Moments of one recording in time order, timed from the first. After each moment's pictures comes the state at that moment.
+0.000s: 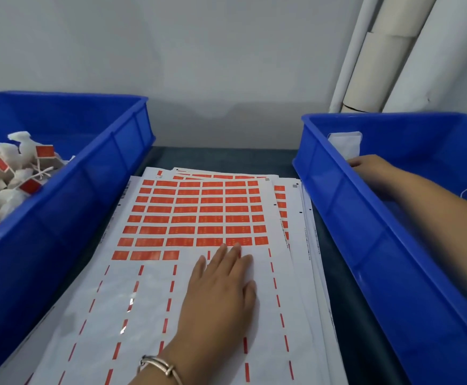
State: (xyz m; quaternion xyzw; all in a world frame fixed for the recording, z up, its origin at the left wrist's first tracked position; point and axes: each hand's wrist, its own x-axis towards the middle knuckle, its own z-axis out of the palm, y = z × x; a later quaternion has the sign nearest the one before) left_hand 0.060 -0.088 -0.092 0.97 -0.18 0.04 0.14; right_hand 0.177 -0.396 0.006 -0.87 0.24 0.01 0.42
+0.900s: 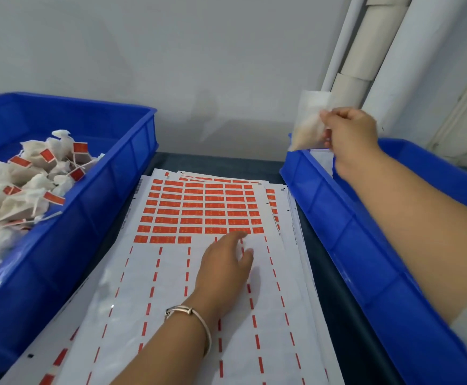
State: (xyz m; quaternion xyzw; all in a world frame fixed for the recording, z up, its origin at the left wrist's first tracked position) left_hand 0.054 -0.079 -0.063 0.88 -0.11 -0.03 0.46; right_hand 0.114 -0.274 0.108 -0.73 0.17 -0.34 0.57
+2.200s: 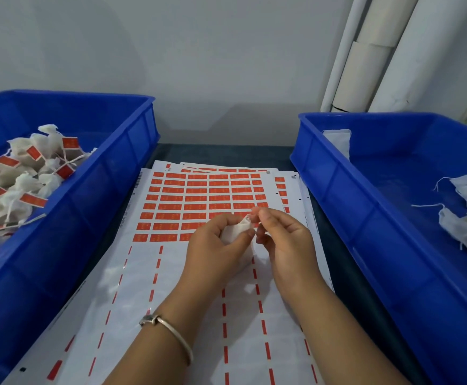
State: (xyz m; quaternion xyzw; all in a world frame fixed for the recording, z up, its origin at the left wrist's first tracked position) left_hand 0.063 -0.066 -0.037 0.82 -0.08 0.03 0.57; right_hand 0.037 -0.172 -0.036 -0.65 0.11 -0.15 0.74
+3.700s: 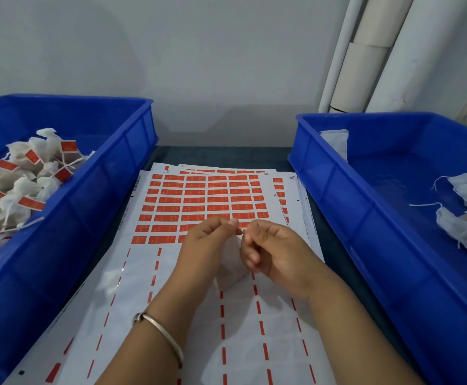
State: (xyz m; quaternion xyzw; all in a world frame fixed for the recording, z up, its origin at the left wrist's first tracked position) left_hand 0.067 -0.056 -0.034 0.72 -0.04 -0.05 0.69; right_hand 0.038 -0.194 -0.036 -0.62 -0.05 0.10 0.77
